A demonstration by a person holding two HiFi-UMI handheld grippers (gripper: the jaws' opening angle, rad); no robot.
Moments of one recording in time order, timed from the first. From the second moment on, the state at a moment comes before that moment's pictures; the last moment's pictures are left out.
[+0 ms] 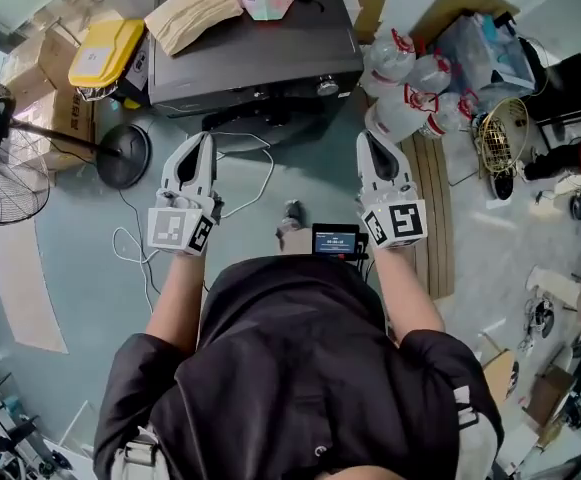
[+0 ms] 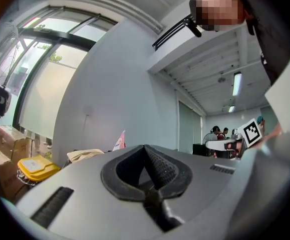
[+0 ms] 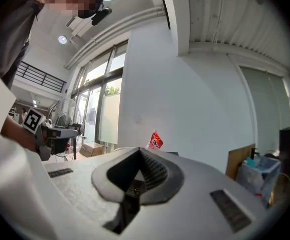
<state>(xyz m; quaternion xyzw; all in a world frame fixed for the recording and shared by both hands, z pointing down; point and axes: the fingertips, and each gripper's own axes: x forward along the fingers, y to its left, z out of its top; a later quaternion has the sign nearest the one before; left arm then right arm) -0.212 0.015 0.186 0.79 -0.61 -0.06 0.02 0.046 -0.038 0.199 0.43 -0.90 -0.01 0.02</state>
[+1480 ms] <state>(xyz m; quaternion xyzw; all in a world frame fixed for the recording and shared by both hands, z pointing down) -0.082 0.430 0.250 0.78 -0.62 -0.02 0.09 0.154 0.372 0.259 0.39 -0.92 0.05 0.03</state>
